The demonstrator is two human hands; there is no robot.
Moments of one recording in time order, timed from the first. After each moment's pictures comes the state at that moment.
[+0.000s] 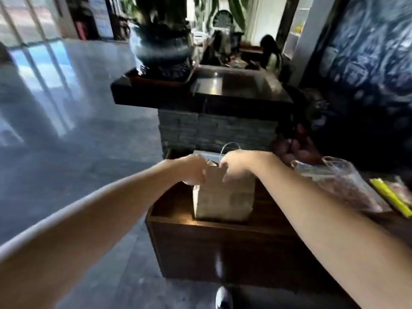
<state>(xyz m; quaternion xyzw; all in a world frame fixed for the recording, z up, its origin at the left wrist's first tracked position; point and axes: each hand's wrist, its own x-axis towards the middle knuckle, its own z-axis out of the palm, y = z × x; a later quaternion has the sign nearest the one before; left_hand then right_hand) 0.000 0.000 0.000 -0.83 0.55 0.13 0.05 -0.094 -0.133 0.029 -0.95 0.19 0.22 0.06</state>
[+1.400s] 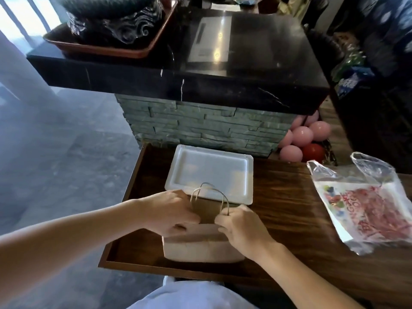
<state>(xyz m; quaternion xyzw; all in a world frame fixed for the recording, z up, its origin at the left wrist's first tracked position) 0.105 -0.116 -0.102 -0.59 0.80 0.14 0.02 -0.085 -0.266 -0.123 -0.99 0.04 0.01 0.14</state>
